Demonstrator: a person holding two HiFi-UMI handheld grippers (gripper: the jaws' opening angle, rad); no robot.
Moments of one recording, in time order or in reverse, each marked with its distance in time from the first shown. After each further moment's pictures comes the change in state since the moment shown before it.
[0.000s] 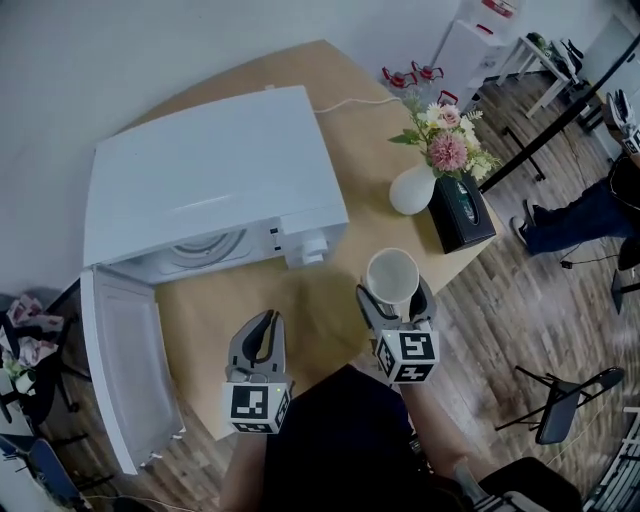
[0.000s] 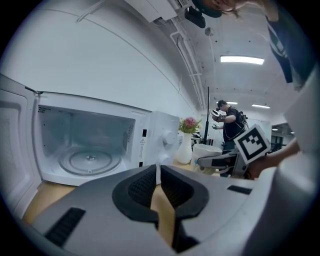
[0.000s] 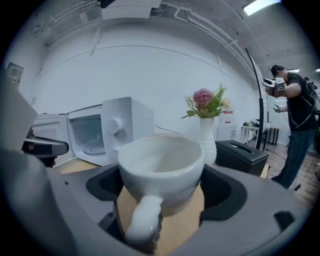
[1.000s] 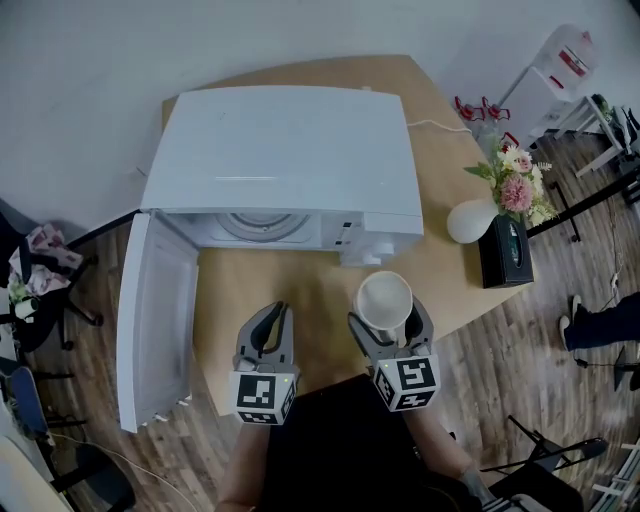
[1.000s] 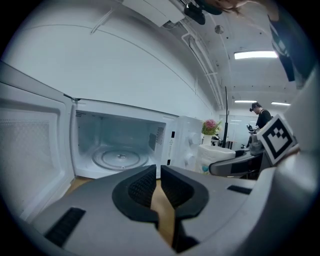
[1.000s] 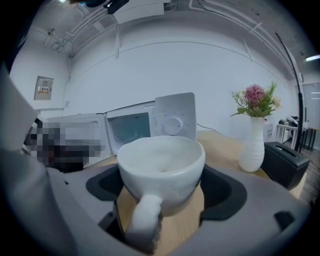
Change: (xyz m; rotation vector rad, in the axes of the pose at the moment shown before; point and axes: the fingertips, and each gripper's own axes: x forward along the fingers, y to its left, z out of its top) left arm -0.043 0.060 -0.006 -0.058 -0.027 0.211; right arm -0.004 0.123 0.007 -0.100 0.027 0.340
